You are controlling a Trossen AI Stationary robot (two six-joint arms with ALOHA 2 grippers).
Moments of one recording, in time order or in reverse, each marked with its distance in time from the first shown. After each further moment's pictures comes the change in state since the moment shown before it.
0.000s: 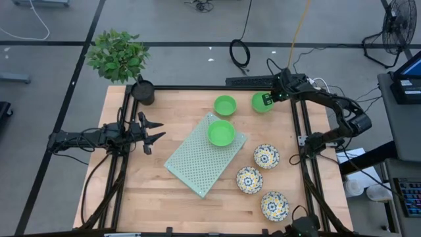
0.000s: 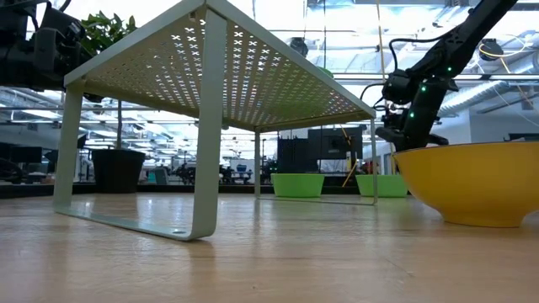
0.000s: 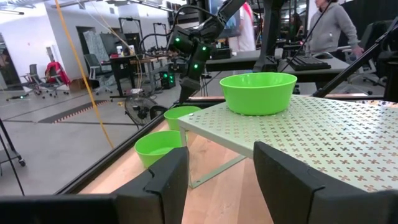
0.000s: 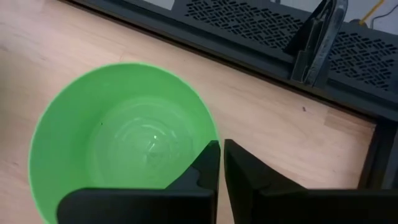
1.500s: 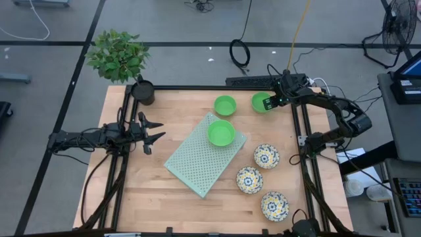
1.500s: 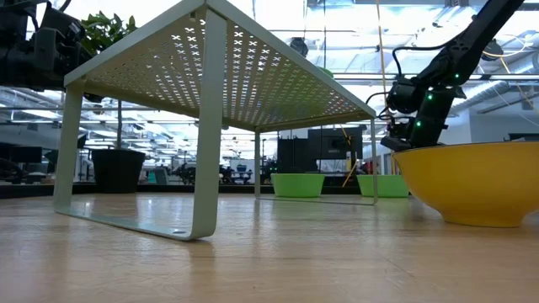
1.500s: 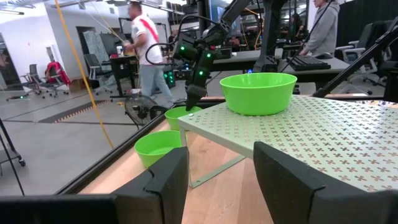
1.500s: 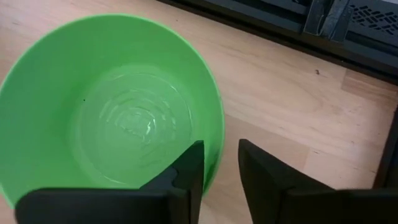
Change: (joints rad) left arm 0.000 0.000 0.000 0.000 0.000 0.000; right arm 0.000 -0.001 -0.092 0.050 -0.001 0.027
